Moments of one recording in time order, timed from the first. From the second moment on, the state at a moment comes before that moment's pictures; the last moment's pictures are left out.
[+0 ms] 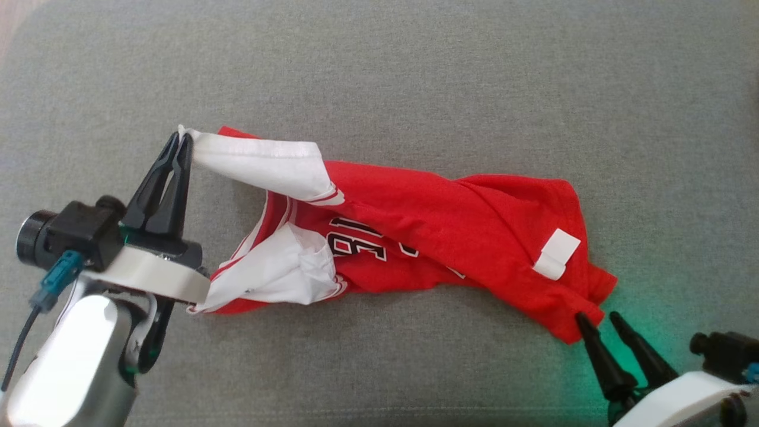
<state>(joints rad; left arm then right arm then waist) -0.30 0.45 -0.41 0.07 -0.40 0.08 -0.26 0.24 -0.26 0.14 -0.05 0.69 0.13 0.16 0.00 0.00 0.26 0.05</state>
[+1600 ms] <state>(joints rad) -1.32 0.42 -0.38 0.32 -0.24 -0.08 -0.19 -0.94 -0.43 0.13 0.14 0.45 0.13 0.14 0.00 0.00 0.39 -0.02</state>
